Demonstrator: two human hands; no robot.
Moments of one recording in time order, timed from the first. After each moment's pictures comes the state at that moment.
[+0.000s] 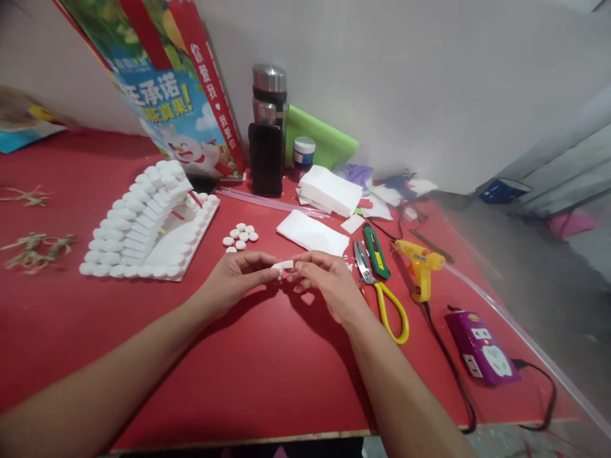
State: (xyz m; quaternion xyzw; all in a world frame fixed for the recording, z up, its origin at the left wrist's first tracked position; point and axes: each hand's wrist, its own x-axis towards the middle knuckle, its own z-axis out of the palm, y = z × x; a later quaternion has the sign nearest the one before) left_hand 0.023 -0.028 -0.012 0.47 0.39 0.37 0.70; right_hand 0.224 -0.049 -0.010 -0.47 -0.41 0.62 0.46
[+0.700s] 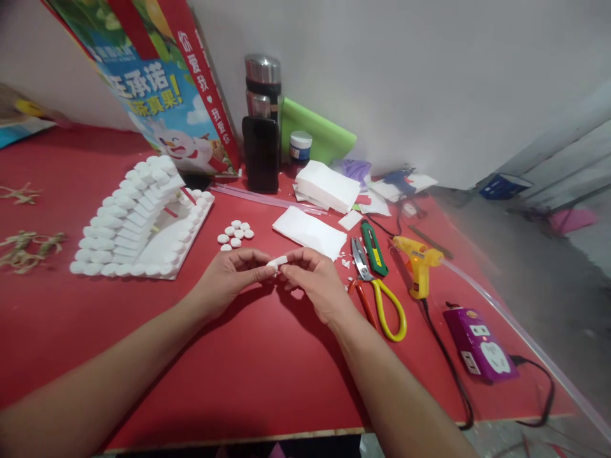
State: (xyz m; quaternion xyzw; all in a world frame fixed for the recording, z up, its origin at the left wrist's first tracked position) left_hand 0.026 -0.029 -0.012 0.45 0.42 0.38 0.69; right_hand 0.208 -0.050 -0.013 -0.49 -0.38 0.63 0.47
